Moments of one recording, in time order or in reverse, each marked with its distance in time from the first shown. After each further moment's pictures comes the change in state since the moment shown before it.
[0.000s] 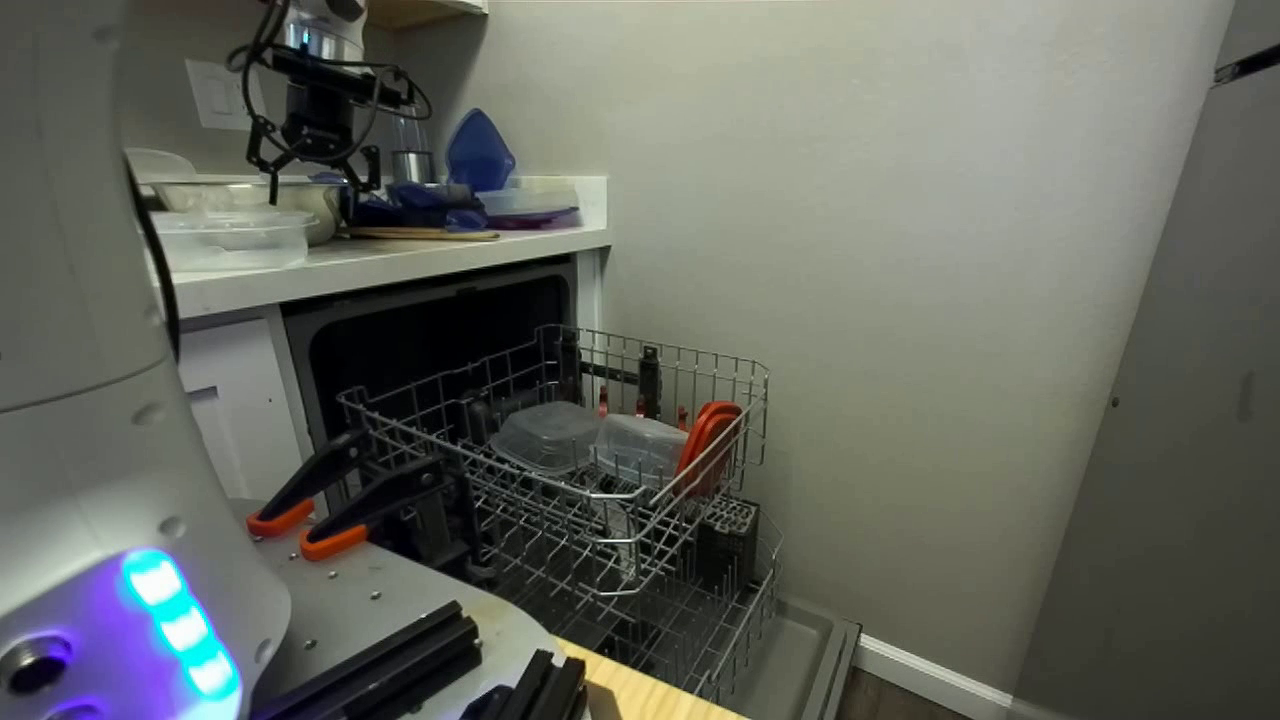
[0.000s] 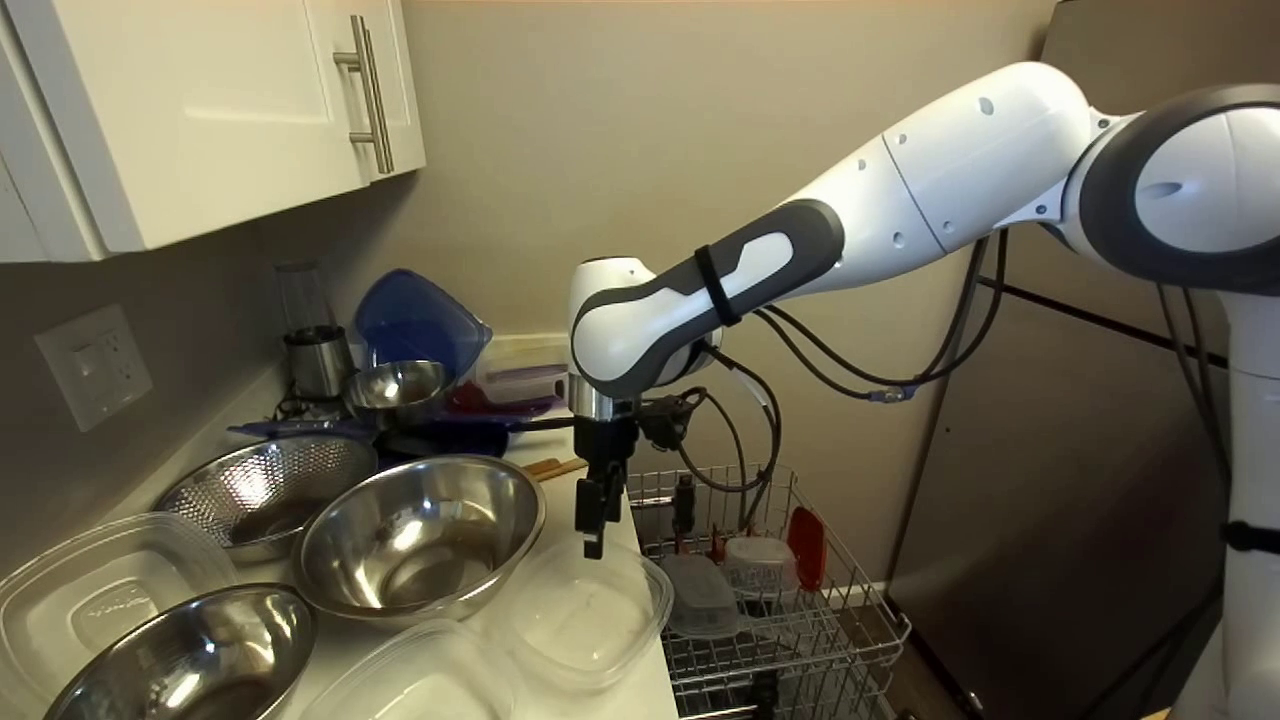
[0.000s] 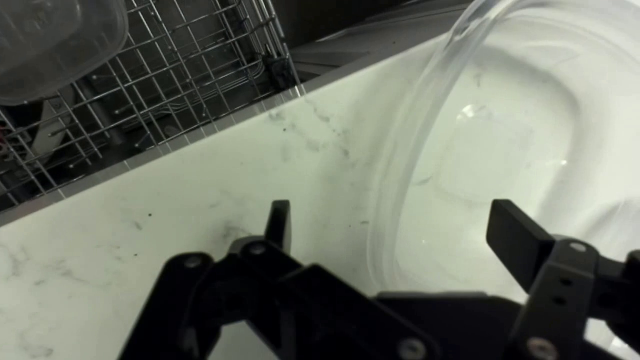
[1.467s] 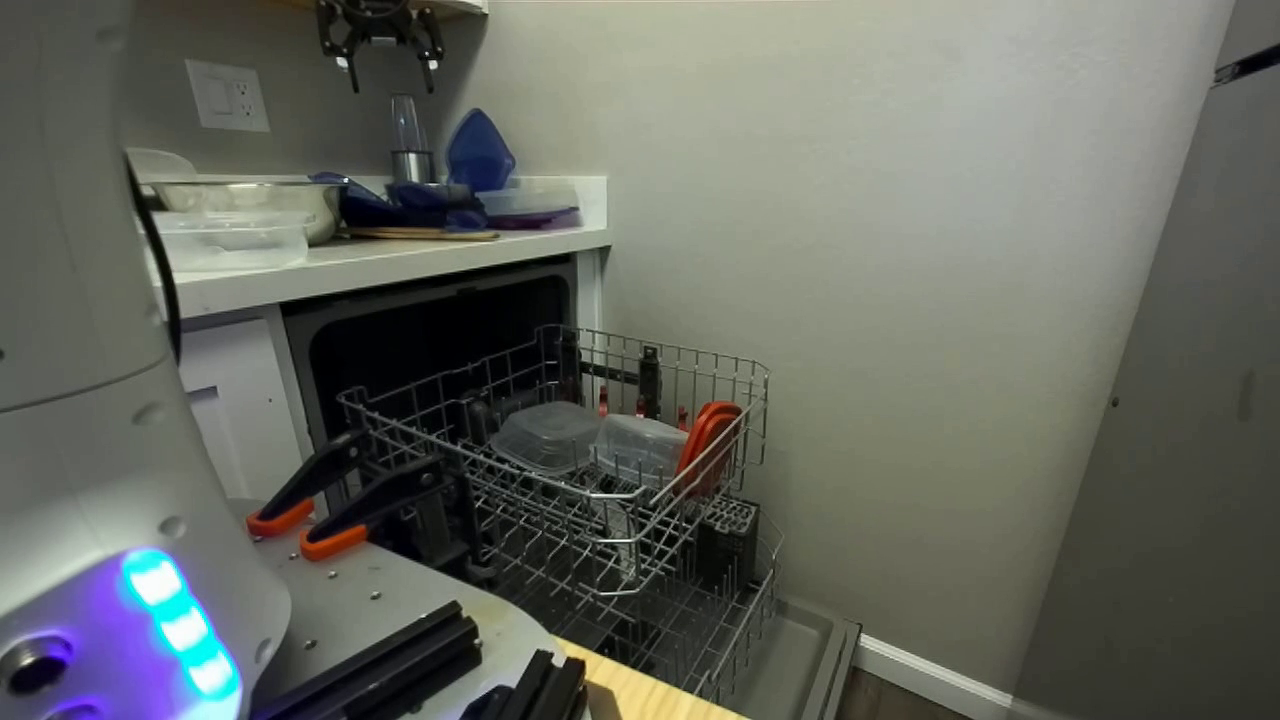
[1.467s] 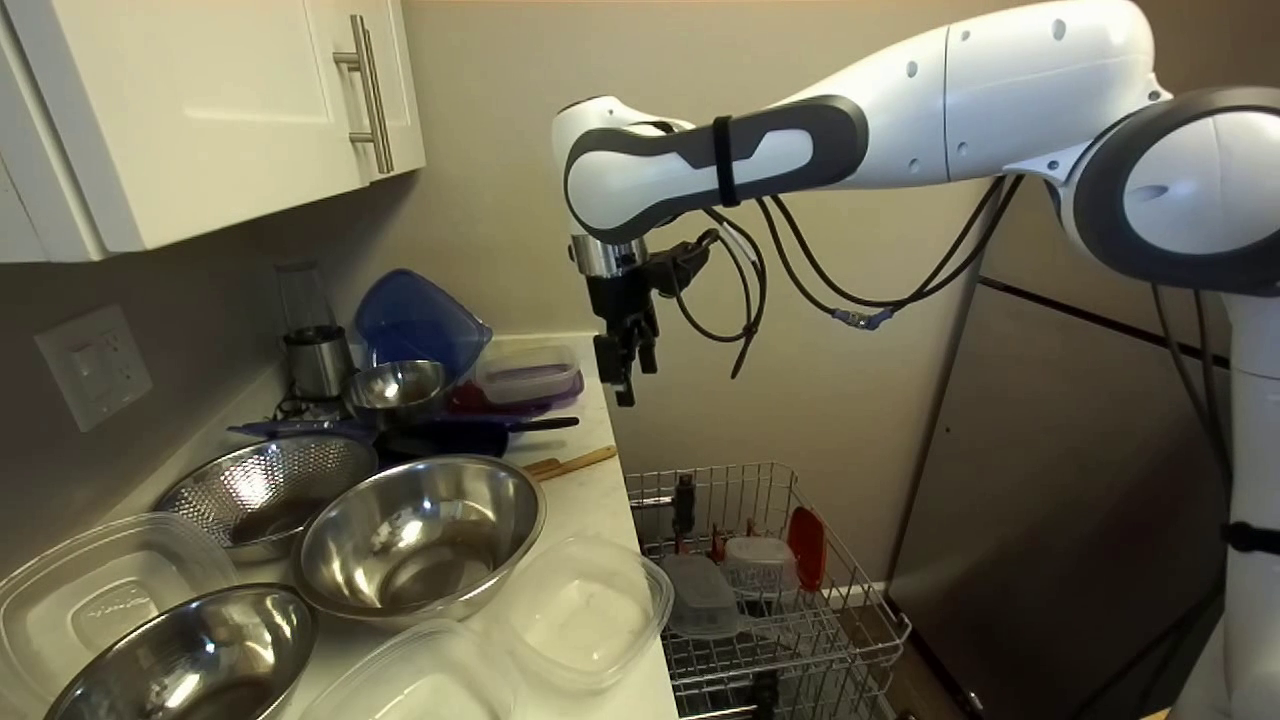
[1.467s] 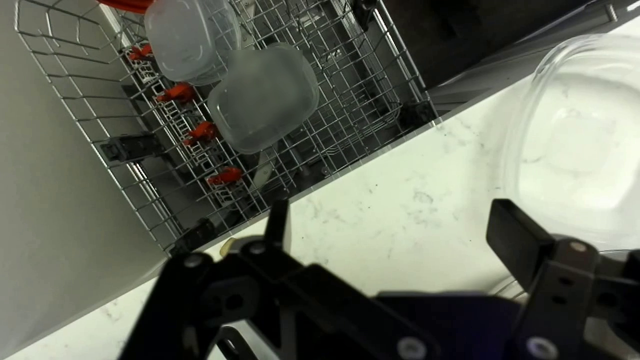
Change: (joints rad) arm 0.013 -0.005 -0.061 0.430 -0.302 -0.473 0.190
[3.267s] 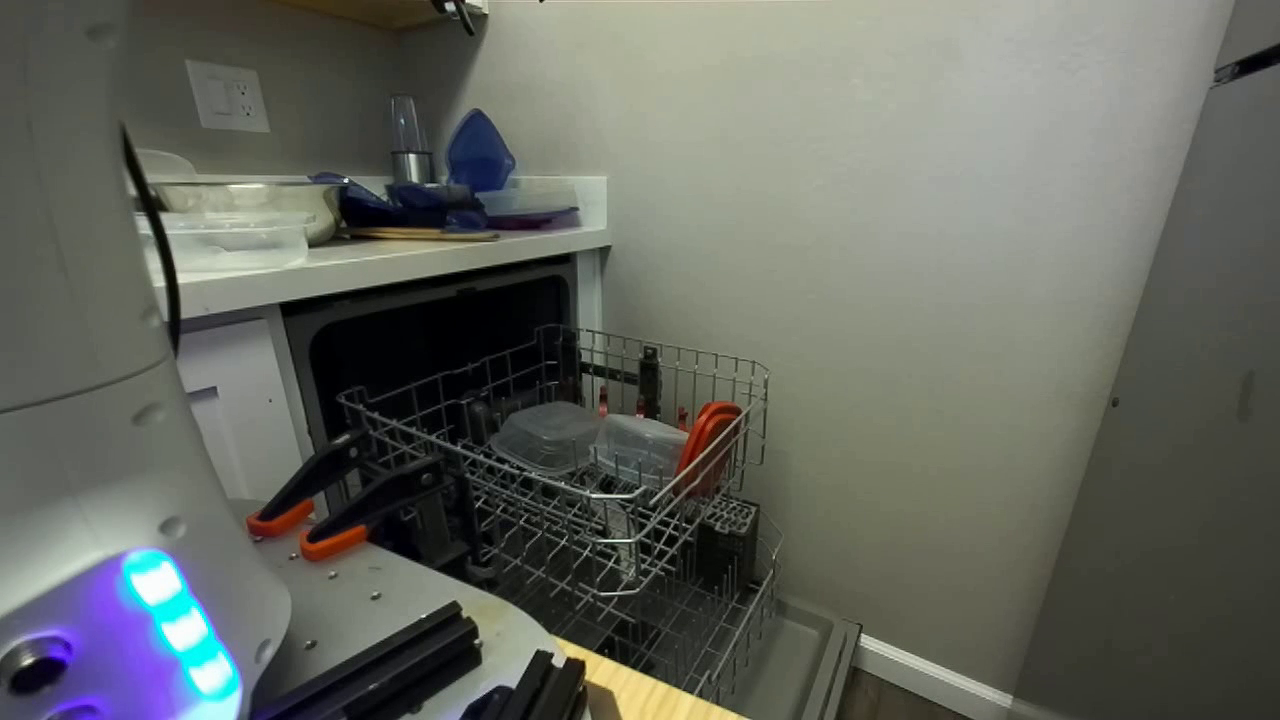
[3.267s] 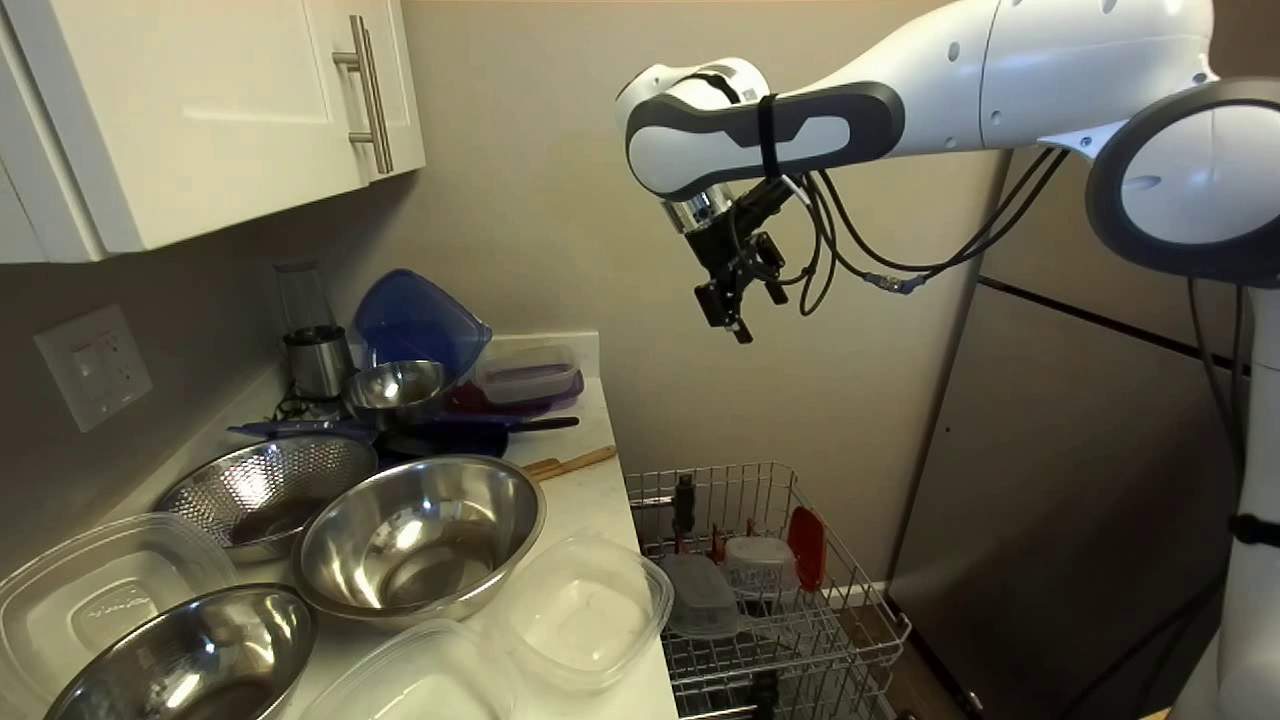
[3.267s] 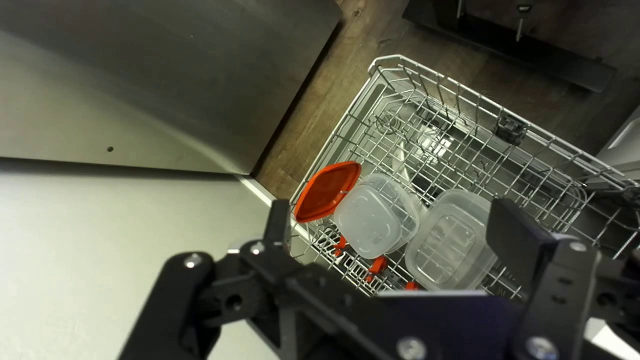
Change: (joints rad) arm -0.052 -0.048 -0.110 0.085 -0.237 -0.381 0.282
